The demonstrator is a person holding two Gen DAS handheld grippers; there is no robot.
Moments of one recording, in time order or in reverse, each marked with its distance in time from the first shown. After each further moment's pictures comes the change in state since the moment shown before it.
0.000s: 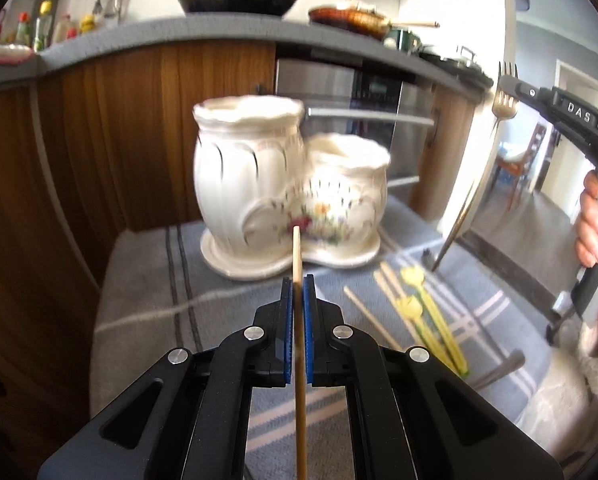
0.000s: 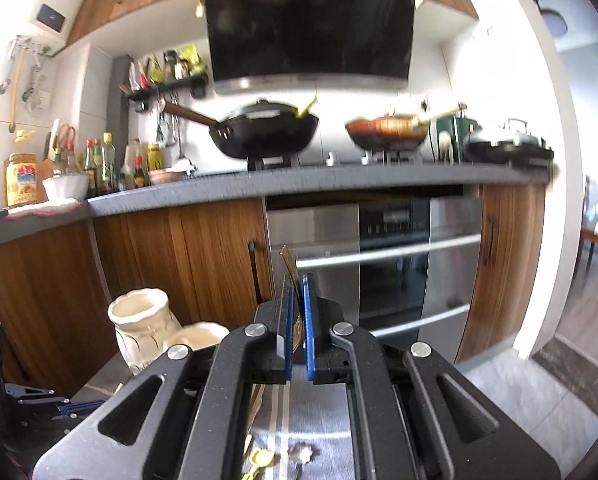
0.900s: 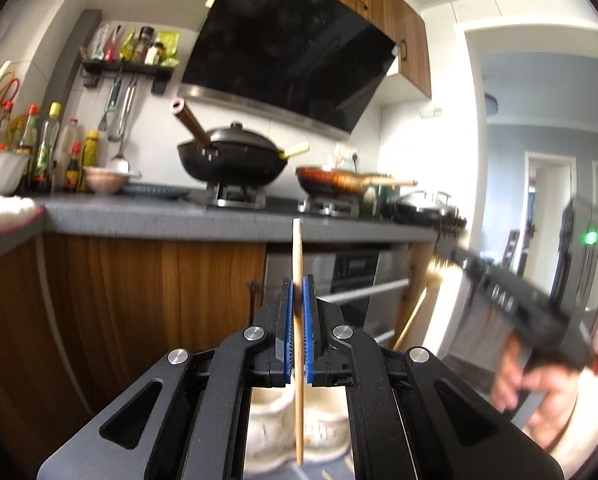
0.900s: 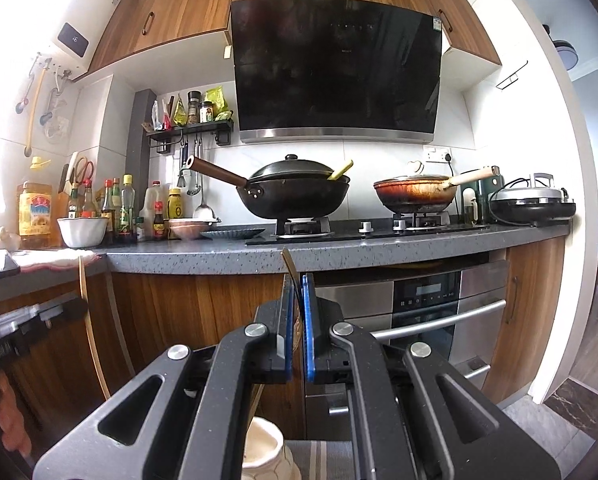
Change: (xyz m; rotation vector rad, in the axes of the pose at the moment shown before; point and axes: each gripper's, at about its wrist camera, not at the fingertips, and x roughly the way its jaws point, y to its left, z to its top) left arm -0.081 0.015 0.143 -0.023 -0.482 -0.075; right arm 0.018 0.047 0.071 -0.023 -0.144 0.047
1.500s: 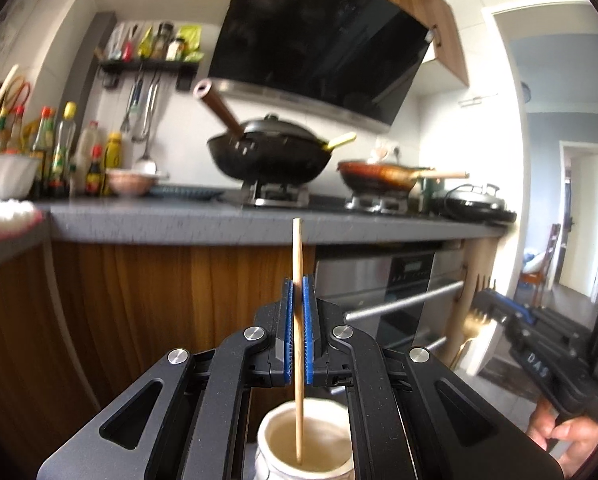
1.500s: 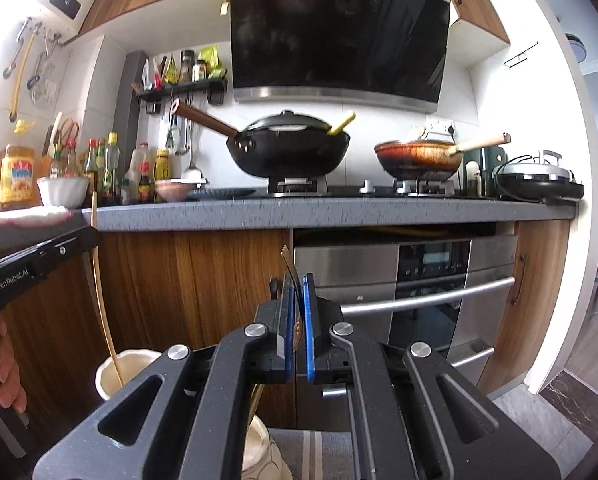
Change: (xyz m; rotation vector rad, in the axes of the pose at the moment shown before) left arm 0.074 0.032 -0.019 0.018 0.033 0.156; right arm 0.060 0.002 -0.052 -0.036 0.112 -0.028
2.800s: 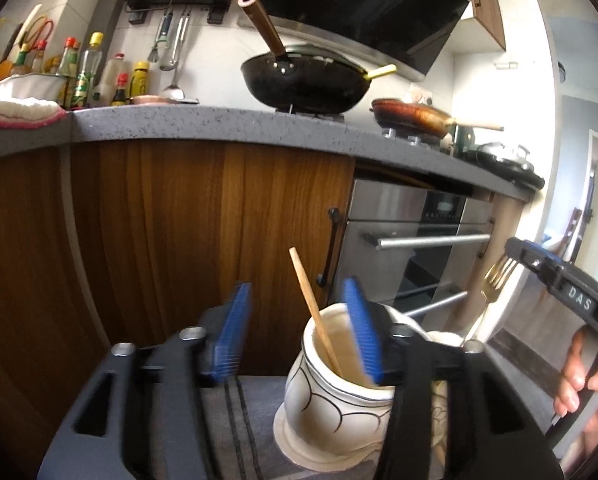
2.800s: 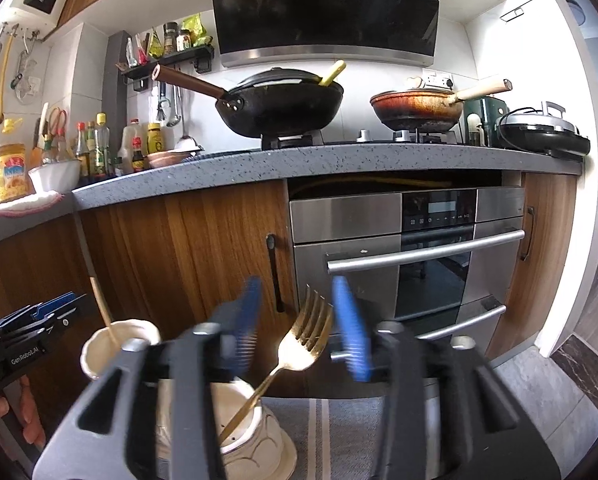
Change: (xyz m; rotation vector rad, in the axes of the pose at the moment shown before) left arm 0.006 0.028 -0.058 -0.066 0.178 0.070; right arm 0.017 -0.013 -0.019 0.079 0.126 0.028
